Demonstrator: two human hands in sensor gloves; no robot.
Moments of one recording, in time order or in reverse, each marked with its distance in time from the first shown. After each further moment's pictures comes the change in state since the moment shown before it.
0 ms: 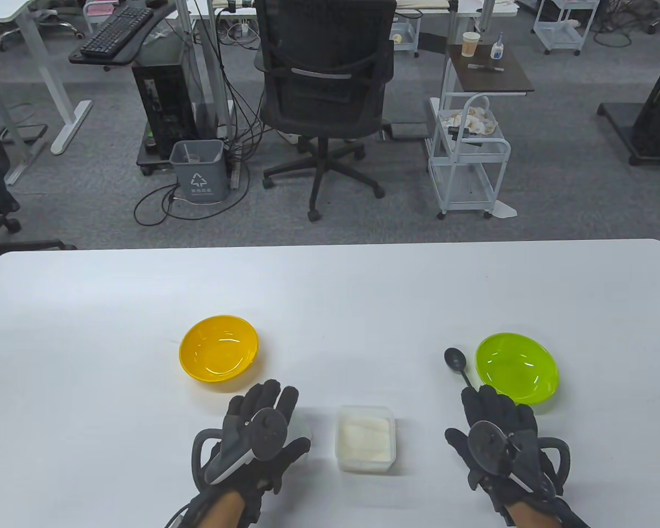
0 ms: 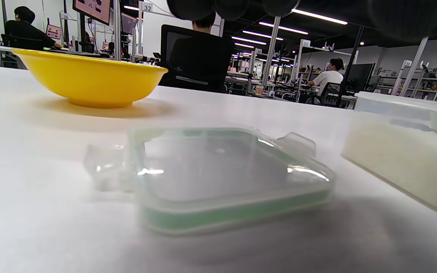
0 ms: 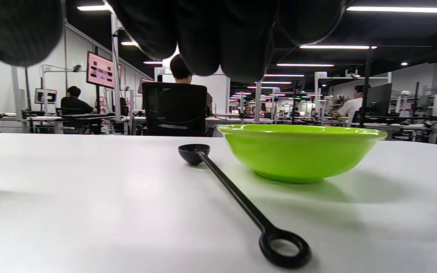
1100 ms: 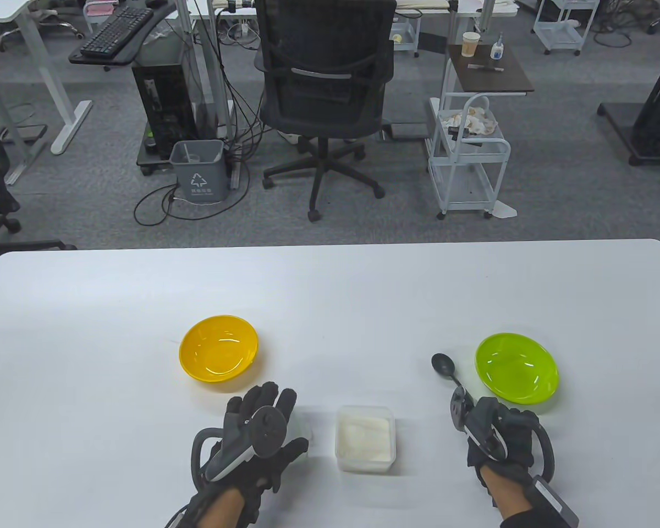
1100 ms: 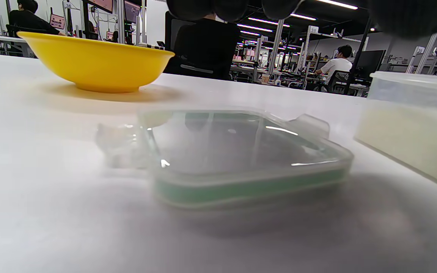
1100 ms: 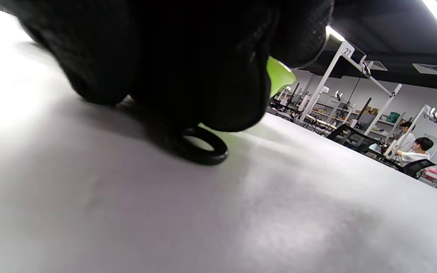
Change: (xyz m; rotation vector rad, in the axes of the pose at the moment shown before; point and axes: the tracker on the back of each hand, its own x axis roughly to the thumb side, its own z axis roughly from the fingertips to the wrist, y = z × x) left_hand -0.001 -0.004 -0.003 -0.053 0.025 -0.009; right_hand 0.000 0.056 -0.044 0.207 0.337 0.396
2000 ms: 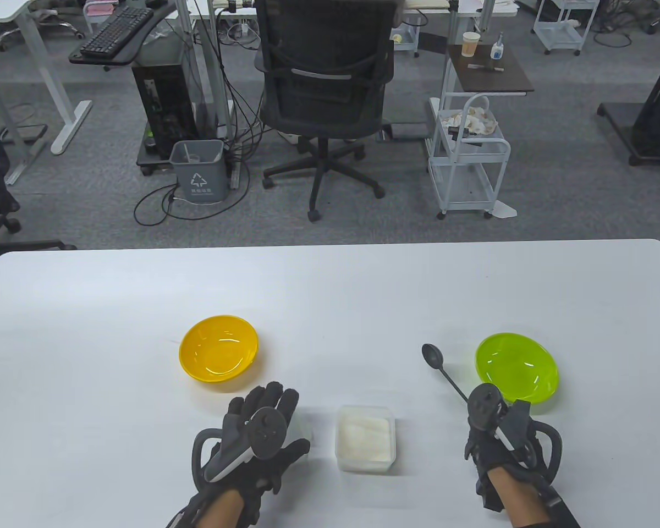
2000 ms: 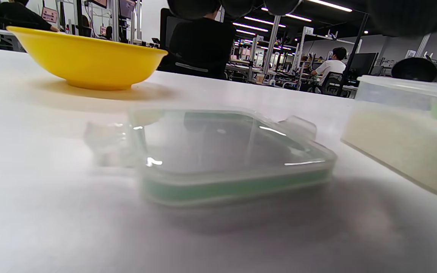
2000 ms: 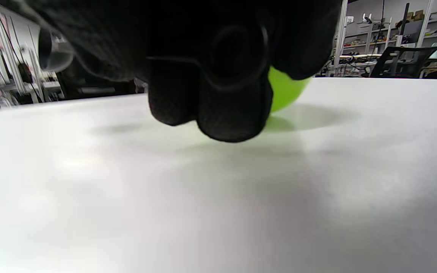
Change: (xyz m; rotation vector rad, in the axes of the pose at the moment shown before) left_hand 0.002 -0.002 -0.002 -0.007 -0.024 0.022; right_hand -0.028 -0.024 0.014 0.028 -0.062 -0.482
